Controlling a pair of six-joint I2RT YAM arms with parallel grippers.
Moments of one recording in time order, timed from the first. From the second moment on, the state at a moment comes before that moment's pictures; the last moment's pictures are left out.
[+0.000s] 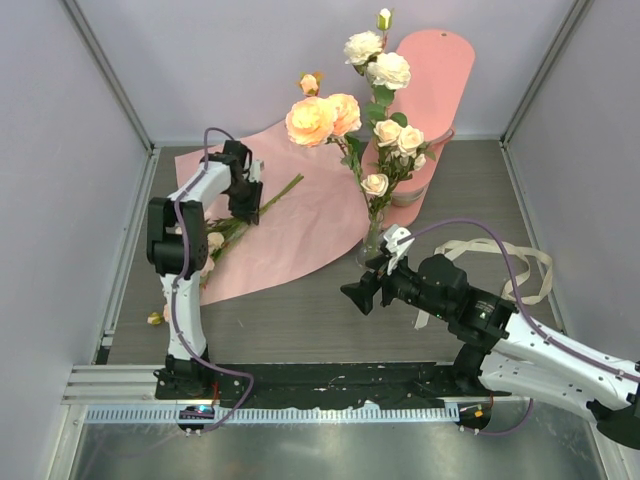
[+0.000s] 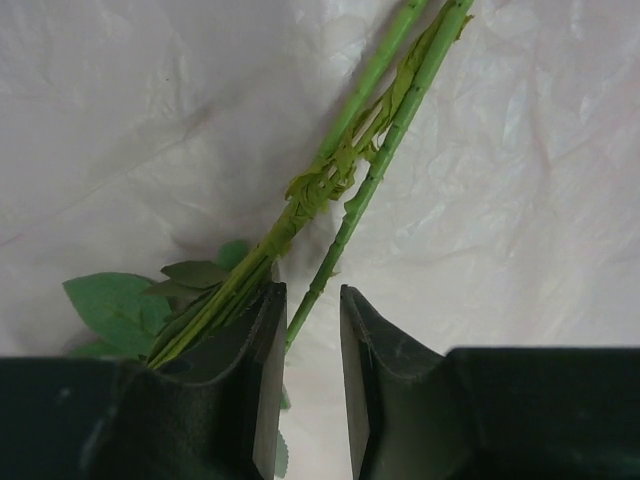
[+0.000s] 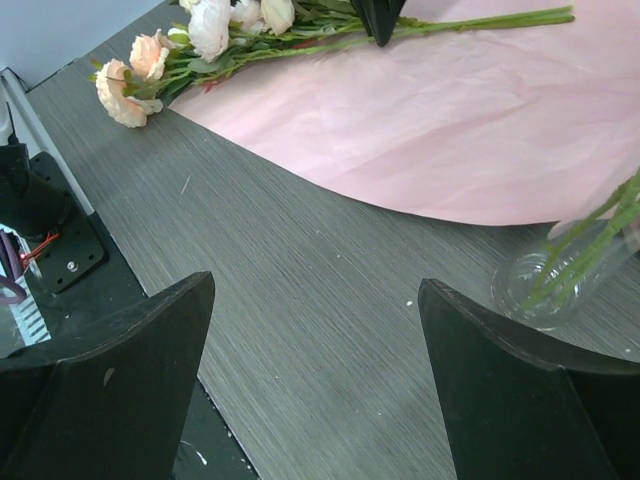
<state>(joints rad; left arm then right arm) -0.15 2.18 1.77 -0.86 0.17 0.00 0.97 0.73 0.66 -0.18 0.06 0.19</state>
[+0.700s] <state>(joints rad) -0.17 2.12 1.81 -0.91 0.12 -0.01 1.19 0.94 0.66 -0.03 0.28 0.01</state>
